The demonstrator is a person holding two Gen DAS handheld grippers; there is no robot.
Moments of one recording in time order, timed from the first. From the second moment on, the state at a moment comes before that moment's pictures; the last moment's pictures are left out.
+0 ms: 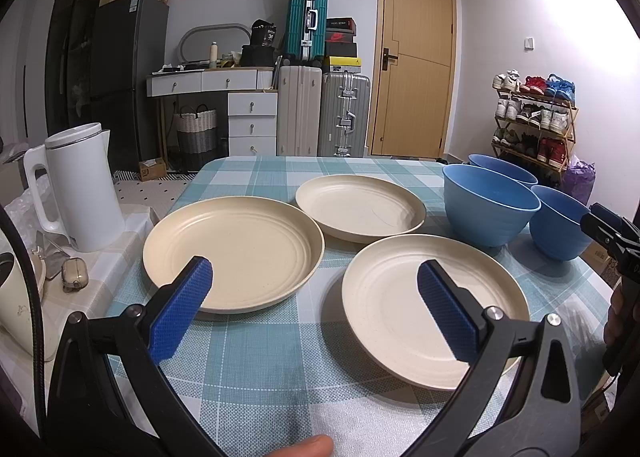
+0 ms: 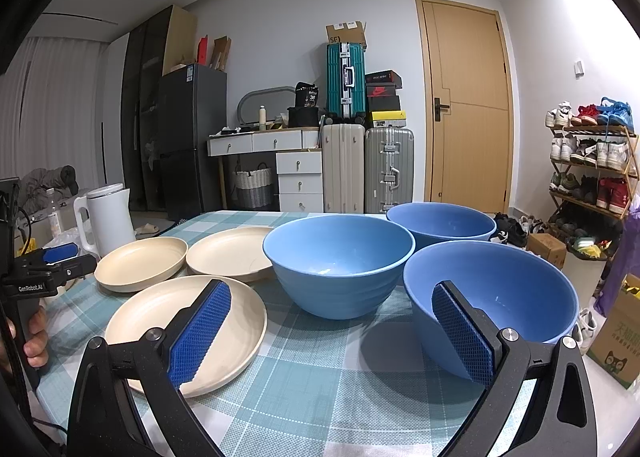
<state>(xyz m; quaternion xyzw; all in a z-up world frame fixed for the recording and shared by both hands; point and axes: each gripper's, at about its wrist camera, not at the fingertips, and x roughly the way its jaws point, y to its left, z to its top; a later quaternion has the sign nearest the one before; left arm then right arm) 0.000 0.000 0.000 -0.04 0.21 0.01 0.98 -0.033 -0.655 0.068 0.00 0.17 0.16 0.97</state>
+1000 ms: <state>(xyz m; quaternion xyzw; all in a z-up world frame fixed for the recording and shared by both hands) -0.002 0.014 -0.001 -0.06 0.20 0.02 0.98 -0.026 -0.662 0.062 0.01 0.19 0.14 0.97</state>
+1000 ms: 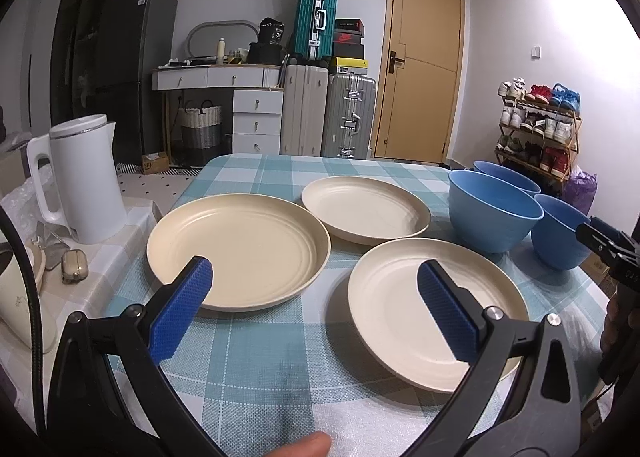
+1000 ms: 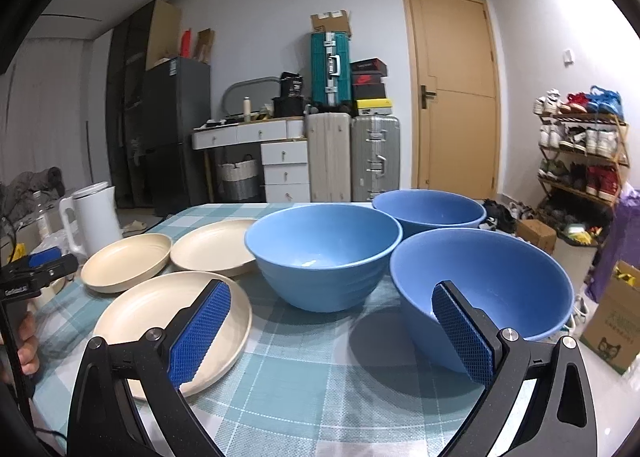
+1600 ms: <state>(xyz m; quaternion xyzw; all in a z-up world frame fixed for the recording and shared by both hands) -0.014 0.039 0.051 -0.07 0.22 0.08 0.97 -0.024 -0.624 0.107 0.00 0.22 0.18 0.96</state>
